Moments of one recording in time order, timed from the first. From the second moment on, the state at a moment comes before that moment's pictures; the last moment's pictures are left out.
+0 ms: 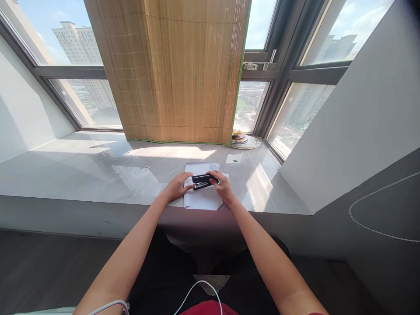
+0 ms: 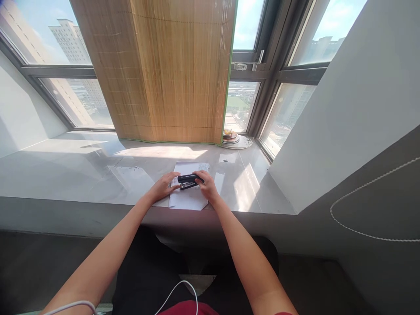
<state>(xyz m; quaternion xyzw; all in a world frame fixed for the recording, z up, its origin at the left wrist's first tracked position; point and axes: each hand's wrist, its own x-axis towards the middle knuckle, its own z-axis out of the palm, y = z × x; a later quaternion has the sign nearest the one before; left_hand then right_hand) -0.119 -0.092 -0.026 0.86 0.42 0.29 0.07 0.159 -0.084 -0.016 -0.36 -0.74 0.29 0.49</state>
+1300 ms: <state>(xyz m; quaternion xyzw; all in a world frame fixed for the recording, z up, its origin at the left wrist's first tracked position) -0.028 -0.130 -0.016 0.92 0.35 0.08 0.12 0.265 -0.115 -0.020 -0.41 -0.86 0.08 0.30</state>
